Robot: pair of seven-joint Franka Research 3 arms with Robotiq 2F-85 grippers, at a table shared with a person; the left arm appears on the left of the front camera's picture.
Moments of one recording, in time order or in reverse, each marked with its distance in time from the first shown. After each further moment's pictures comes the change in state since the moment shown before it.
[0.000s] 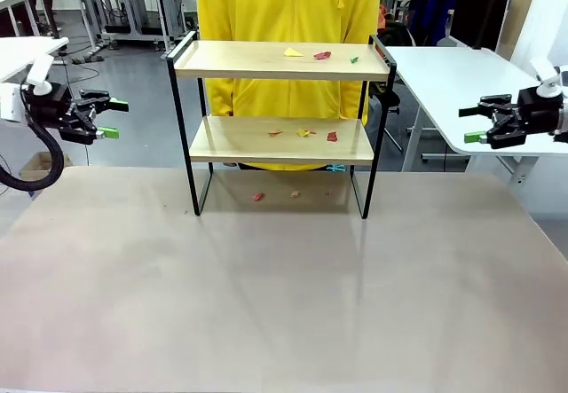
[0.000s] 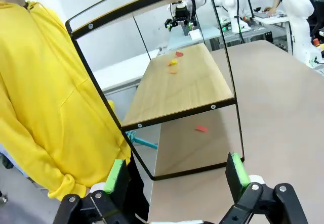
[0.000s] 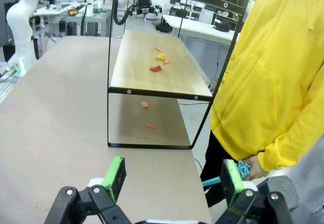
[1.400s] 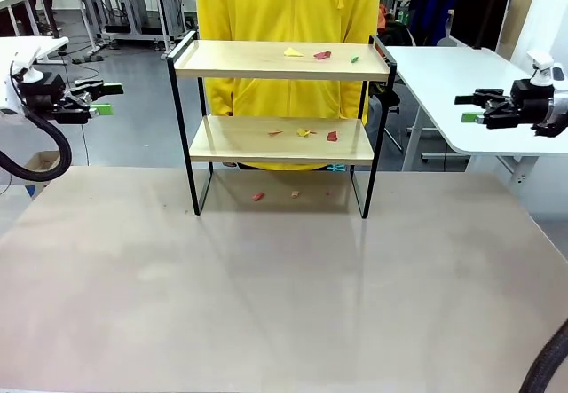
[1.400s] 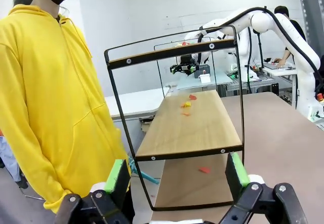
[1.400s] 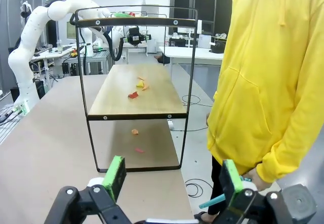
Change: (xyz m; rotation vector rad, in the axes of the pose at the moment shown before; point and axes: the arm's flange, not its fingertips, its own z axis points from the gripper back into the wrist) left arm 0.006 0.013 0.009 0.054 -0.208 0.146; right arm -0.021 -0.062 0.001 0.027 -0.160 -0.144
